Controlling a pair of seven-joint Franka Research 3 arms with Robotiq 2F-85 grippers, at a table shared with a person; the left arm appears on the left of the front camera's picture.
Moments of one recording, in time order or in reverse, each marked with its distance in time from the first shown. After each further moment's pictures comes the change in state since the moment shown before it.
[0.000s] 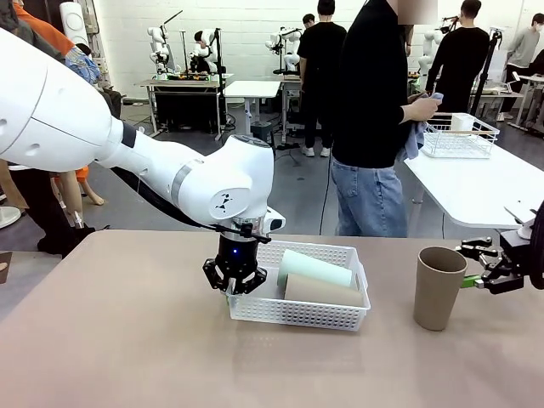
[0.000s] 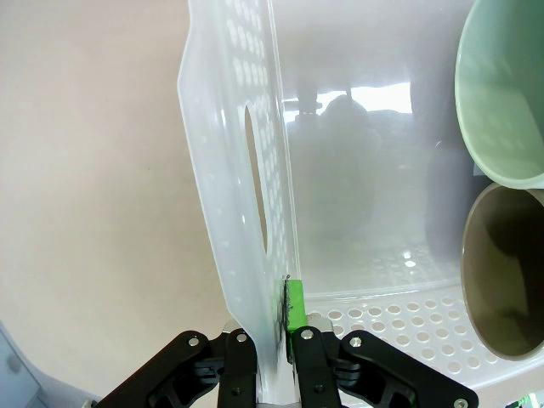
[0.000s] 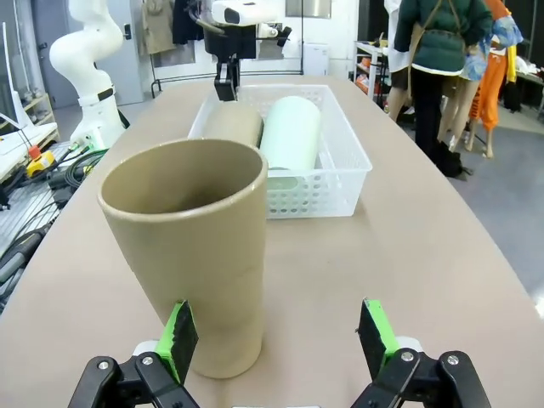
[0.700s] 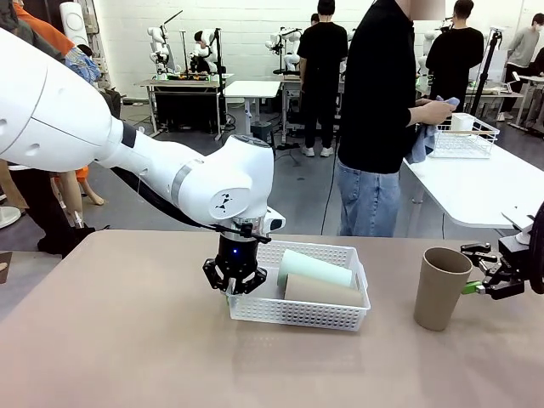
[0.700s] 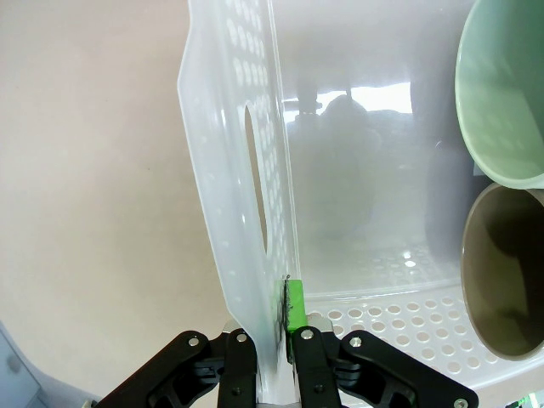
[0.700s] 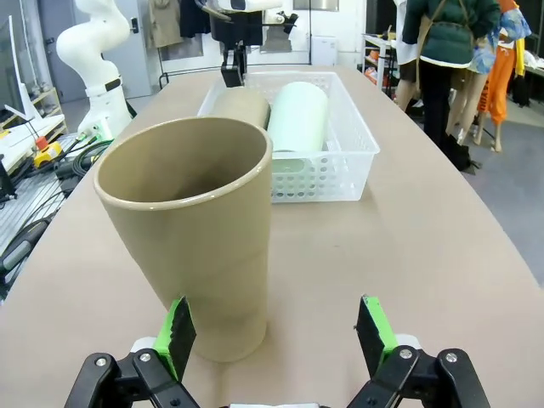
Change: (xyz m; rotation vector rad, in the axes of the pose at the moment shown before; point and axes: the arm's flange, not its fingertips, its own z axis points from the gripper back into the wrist) left arm 0.000 0.000 0.000 0.000 0.000 0.000; right arm -0.009 -0.002 0.005 0.031 0.007 -0.008
